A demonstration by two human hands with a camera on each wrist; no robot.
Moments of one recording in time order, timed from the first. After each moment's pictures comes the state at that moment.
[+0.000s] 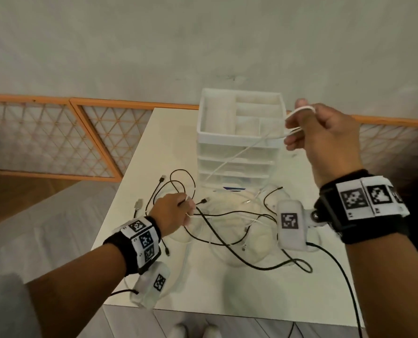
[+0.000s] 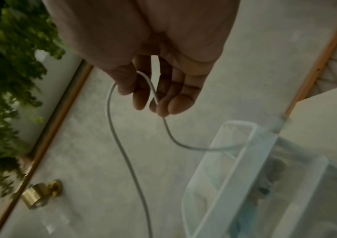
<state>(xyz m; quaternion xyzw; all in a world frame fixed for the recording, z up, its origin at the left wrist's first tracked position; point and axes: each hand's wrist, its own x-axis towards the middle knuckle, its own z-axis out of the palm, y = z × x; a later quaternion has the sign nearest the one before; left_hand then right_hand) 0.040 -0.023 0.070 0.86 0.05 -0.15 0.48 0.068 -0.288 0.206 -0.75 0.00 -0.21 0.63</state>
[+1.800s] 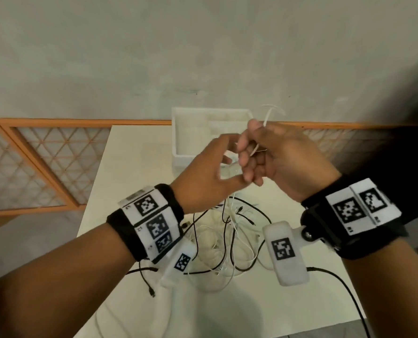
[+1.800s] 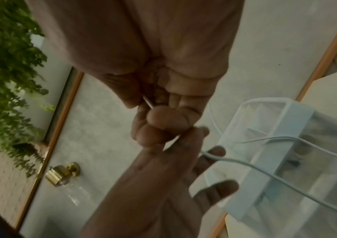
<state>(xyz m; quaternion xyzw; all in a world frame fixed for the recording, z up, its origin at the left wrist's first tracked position) 0.107 -0.089 0.180 0.78 -0.33 -0.04 0.53 0.062 -0.244 0.248 -0.73 -0.02 0.02 0.68</state>
